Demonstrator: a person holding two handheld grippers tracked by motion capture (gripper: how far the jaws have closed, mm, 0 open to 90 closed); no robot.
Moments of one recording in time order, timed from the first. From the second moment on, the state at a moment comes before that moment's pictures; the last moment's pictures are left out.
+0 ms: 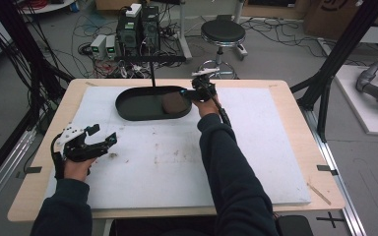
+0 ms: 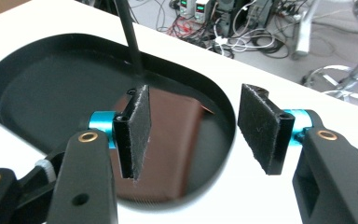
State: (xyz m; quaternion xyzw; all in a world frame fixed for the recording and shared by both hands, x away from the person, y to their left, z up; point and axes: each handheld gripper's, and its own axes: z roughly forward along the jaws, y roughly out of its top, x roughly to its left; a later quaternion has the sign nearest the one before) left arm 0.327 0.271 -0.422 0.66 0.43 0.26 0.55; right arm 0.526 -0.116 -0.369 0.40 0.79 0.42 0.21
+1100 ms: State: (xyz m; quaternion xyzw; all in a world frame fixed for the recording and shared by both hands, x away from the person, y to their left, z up) left arm 0.322 0.260 -0.420 0.66 0.43 0.27 0.55; right arm 0.367 -0.297 -0.405 0.39 0.78 0.42 0.26
